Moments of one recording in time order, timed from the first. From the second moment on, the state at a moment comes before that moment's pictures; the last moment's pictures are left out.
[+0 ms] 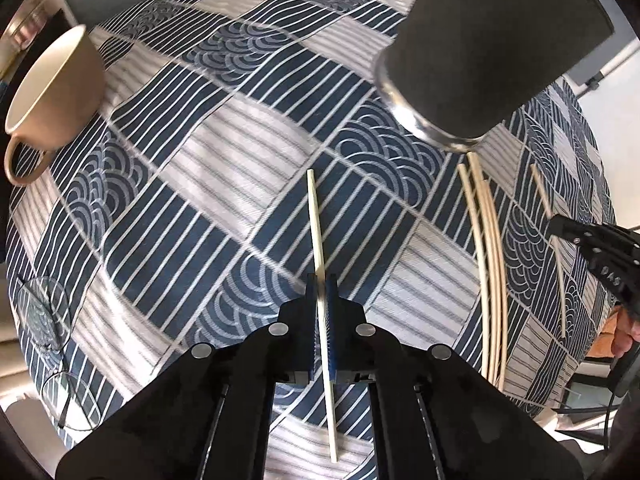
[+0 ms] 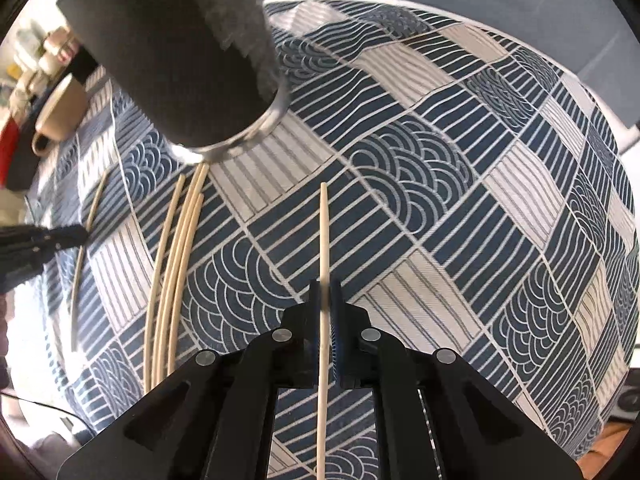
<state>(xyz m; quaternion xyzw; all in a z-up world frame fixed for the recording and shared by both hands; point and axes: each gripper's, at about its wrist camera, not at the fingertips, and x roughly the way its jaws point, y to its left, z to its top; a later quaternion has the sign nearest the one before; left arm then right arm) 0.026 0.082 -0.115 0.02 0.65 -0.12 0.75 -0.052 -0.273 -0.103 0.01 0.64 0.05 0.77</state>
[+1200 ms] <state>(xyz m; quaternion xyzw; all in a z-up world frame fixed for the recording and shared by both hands) 0.070 0.054 -0.036 0.01 0.62 -0.12 0.78 -0.011 -0.291 0.008 0.06 0.52 0.10 0.84</state>
